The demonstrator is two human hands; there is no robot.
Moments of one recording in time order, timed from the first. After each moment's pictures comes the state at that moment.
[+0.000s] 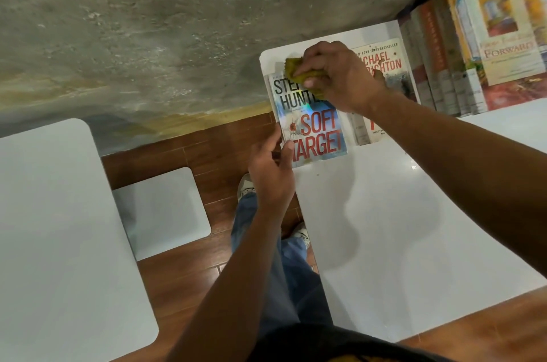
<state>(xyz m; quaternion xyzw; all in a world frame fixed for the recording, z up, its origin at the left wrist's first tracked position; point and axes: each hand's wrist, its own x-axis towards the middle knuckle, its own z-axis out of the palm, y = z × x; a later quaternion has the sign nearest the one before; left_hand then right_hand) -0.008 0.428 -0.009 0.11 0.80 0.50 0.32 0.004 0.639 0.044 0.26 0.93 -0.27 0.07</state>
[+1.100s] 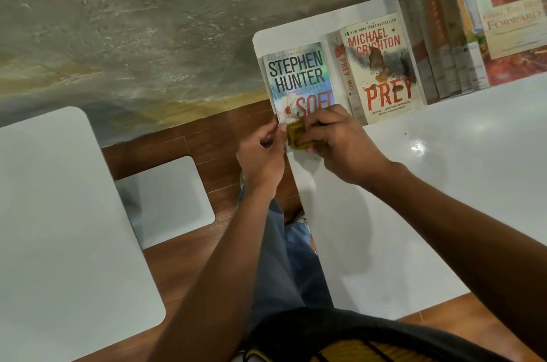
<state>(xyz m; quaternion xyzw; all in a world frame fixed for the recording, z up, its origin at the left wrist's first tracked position) -0.016 0.425 -0.010 0.04 0.78 0.51 0.35 0.092 0.545 0.028 0.19 0.94 -0.29 -0.01</state>
